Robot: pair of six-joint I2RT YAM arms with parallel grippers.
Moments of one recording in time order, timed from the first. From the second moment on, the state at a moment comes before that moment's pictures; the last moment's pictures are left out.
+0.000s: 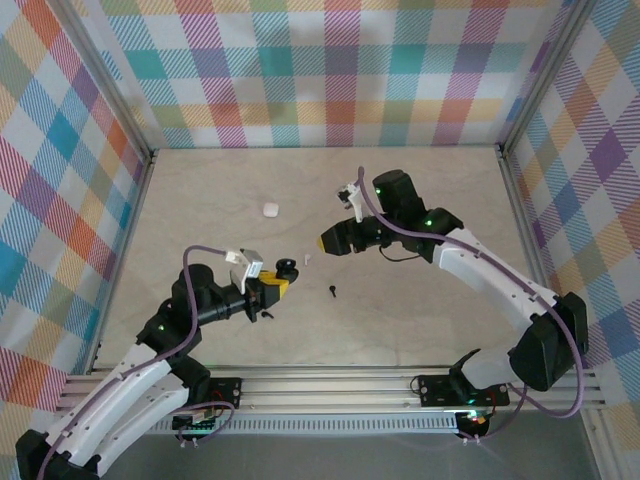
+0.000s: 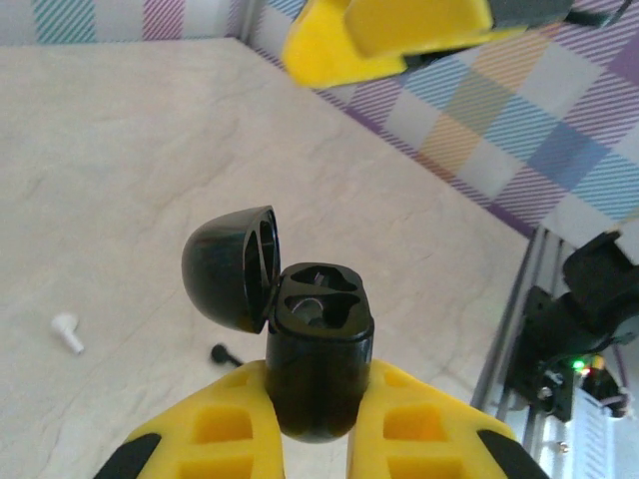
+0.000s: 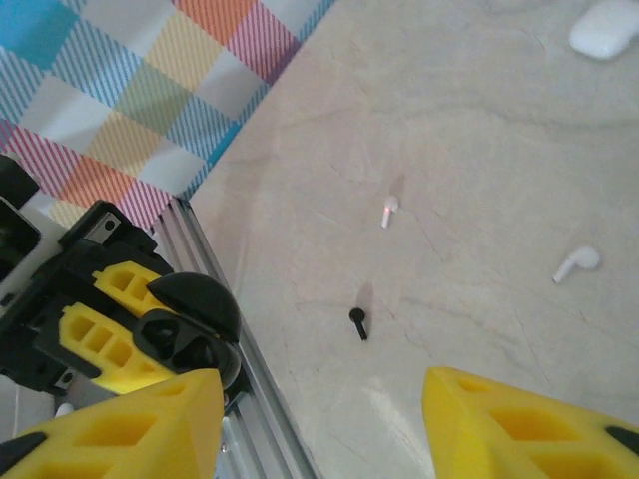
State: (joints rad) left arm -0.56 0.56 0.43 -0.16 0.45 -0.22; right arm 0.62 1.40 1.23 -0.53 -0.66 0.31
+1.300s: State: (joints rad) left arm -0.56 0.47 0.41 -0.27 0.32 -0.24; right arm 0.73 1.91 1.30 -0.74 -0.24 0.28
